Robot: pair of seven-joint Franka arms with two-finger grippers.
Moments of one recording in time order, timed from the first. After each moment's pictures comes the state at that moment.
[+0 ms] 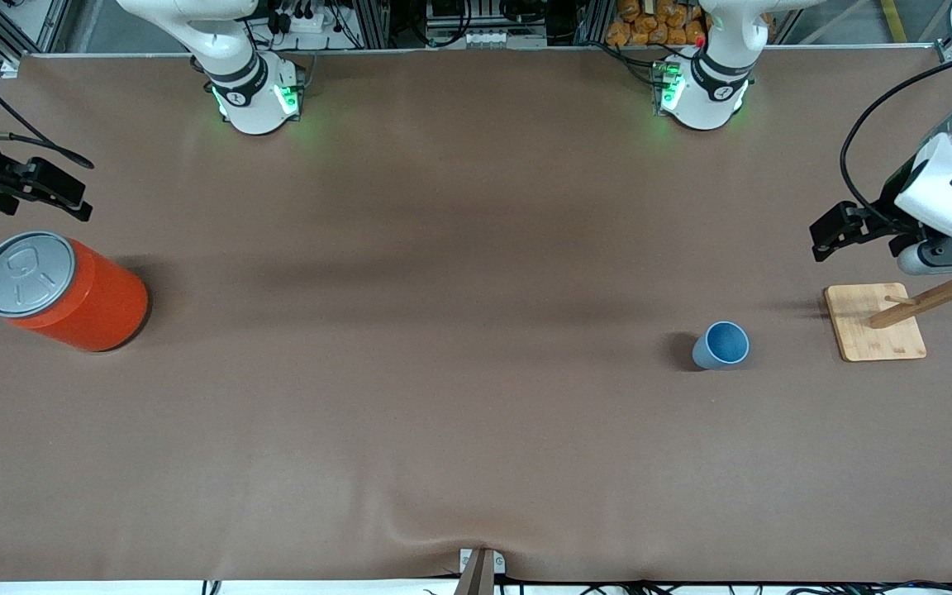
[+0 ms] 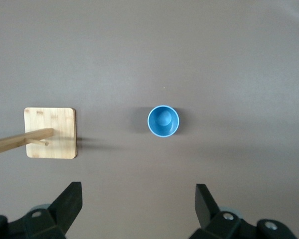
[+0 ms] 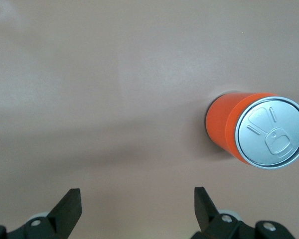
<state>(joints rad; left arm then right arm) 0.09 0.05 -0.24 -1.55 0.07 1.64 -0.20 -0.03 -0.02 0.05 -1.53 0.00 1.50 0.13</state>
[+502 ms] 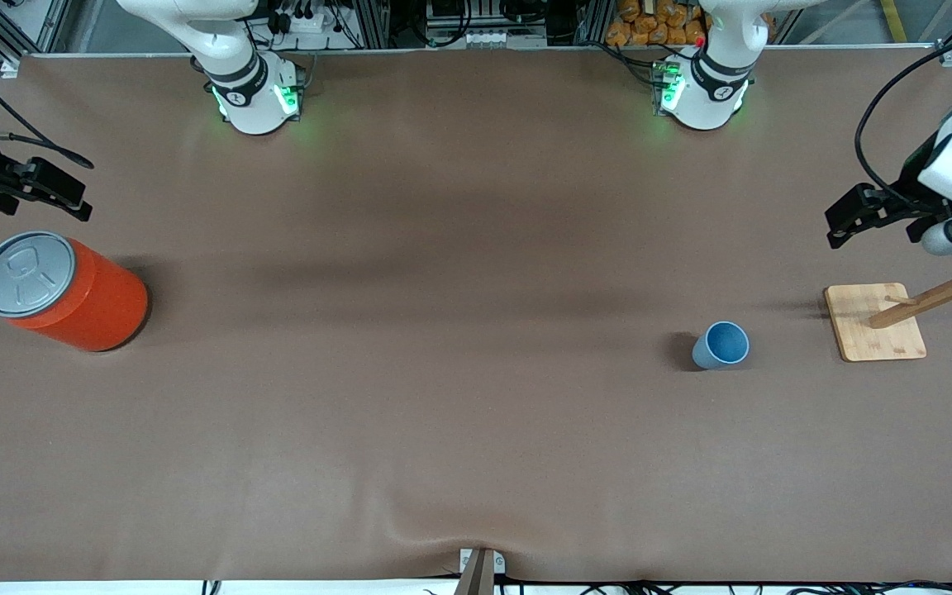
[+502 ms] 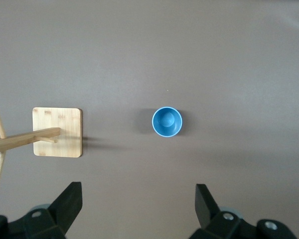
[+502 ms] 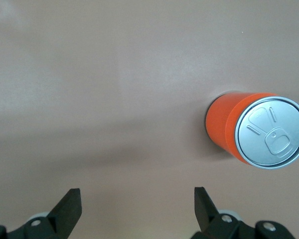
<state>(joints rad) 0.09 0.02 -0.22 -1.53 0.07 1.63 -0.20 -0.03 -0.02 0.05 -1.53 0.00 1.50 0.13</state>
